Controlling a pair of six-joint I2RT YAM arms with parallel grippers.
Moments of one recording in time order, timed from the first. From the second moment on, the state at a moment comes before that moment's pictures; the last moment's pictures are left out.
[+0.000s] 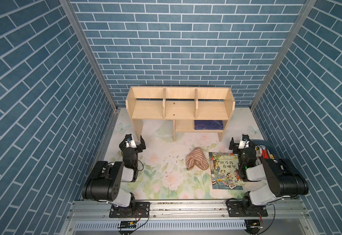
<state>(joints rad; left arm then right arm) -0.05 1.51 0.19 1.21 -0.23 -0.03 0.08 1.54 0.19 1.21 0.20 -0.08</state>
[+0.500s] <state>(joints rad) -0.05 1.22 0.42 0.67 -0.46 -0.19 0.16 0.83 0.29 0.53 0.43 0.24</state>
